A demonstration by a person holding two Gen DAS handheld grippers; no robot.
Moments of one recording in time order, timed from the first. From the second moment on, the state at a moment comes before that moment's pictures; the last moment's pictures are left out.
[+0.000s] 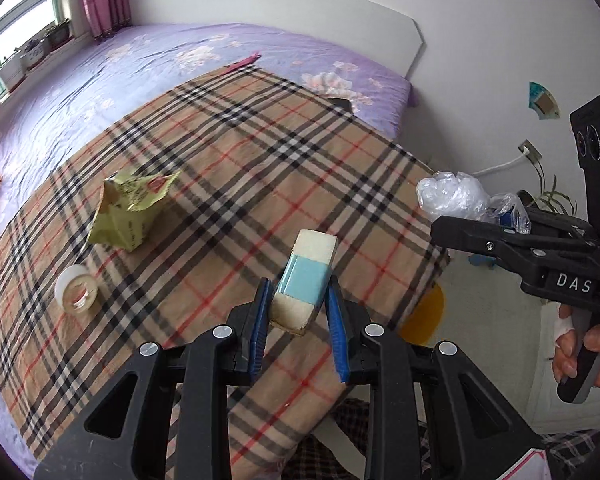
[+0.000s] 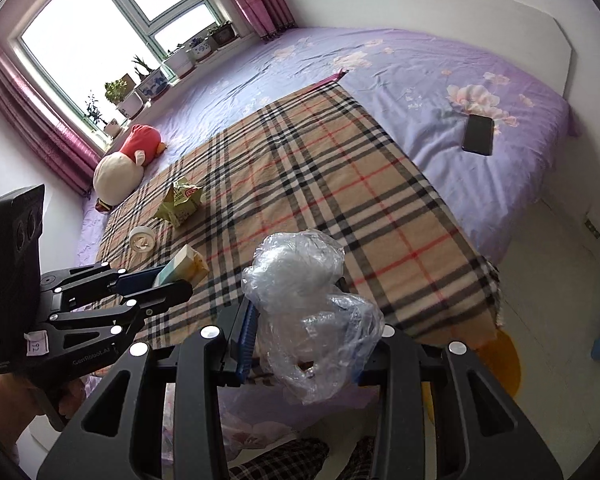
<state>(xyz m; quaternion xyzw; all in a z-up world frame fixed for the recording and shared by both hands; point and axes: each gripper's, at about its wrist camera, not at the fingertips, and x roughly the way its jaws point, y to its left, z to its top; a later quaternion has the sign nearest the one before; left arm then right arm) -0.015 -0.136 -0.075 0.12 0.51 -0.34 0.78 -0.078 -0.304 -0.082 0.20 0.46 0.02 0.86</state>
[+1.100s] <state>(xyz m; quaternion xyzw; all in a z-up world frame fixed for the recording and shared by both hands) -0.139 -0.400 -0.180 0.35 0.49 -0.56 0.57 -0.261 -0.464 -0.211 0.32 0.50 -0.18 0.79</state>
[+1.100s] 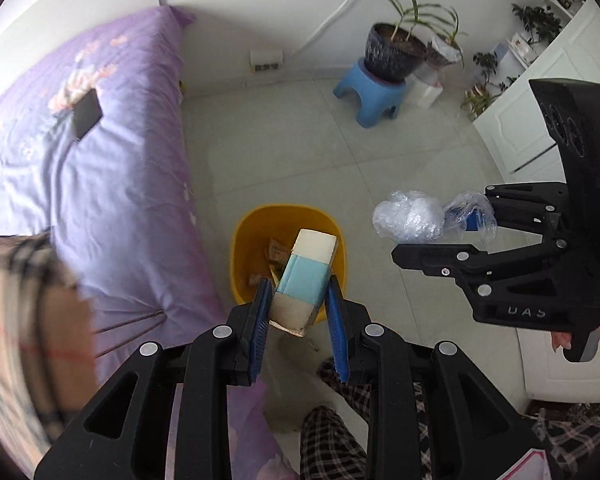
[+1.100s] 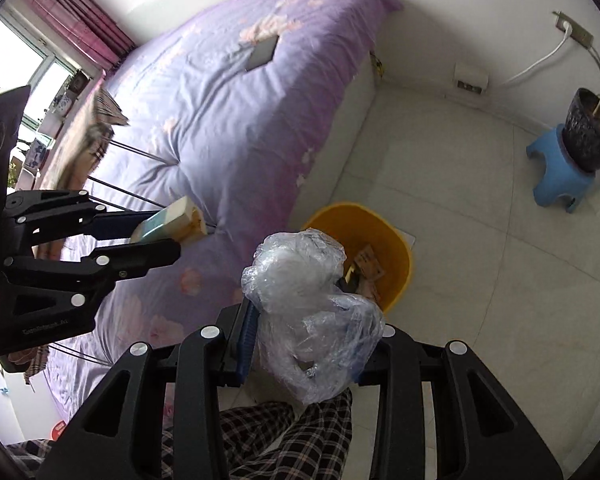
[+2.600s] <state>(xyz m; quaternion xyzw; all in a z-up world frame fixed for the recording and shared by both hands) -0.134 -0.431 -0.211 0.35 0.52 -0.53 0.57 -0.260 -0.501 -0.251 0.31 0.54 -0.18 0.76</state>
